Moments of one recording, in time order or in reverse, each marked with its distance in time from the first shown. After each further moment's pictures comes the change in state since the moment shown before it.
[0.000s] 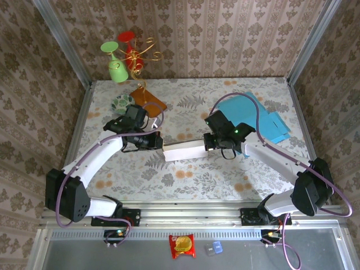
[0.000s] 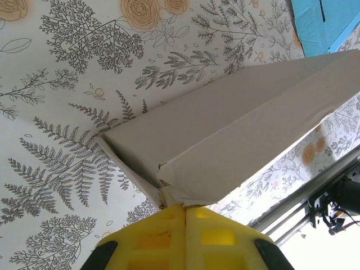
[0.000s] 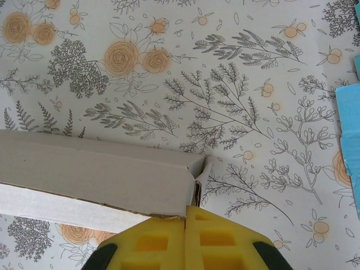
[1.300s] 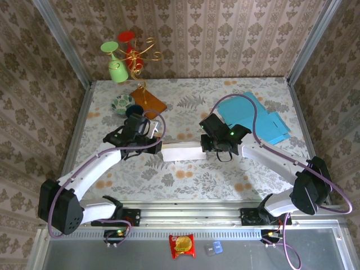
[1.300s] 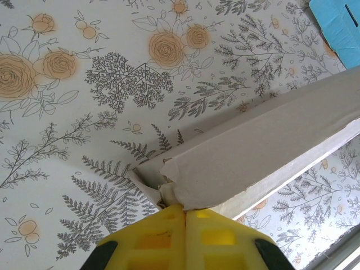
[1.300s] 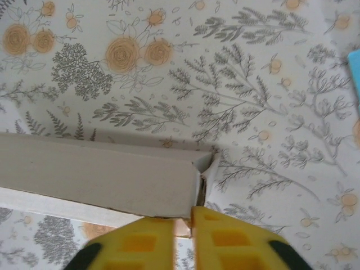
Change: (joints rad) left arm -0.074 -0.119 -0.159 0.193 -0.207 0.082; right arm 0.063 0.013 0.018 -0.036 0.027 0.204
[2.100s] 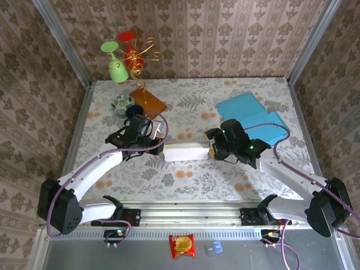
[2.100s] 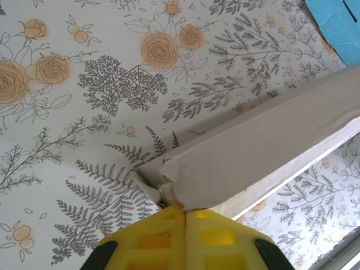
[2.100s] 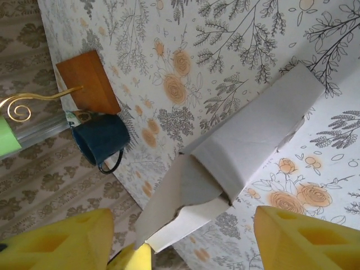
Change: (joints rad) left arm -0.039 0.000 -0.002 0.014 -0.030 -0.009; right arm -0.124 -0.246 -0.327 0.389 -0.220 1.089
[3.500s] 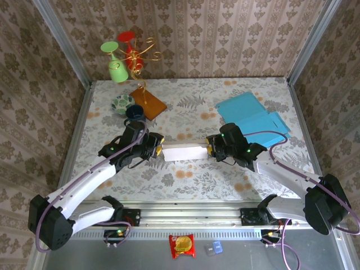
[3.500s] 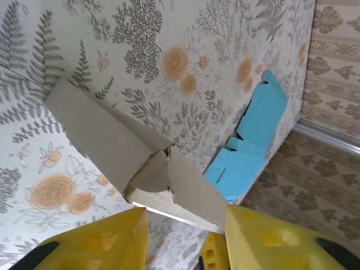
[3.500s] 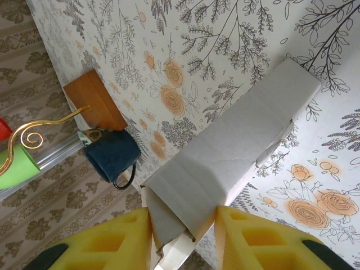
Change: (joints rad) left arm -0.054 -0.174 -0.111 0.148 -0.101 -1.398; right arm 0.000 0.026 -0.080 0.130 0.013 0.124
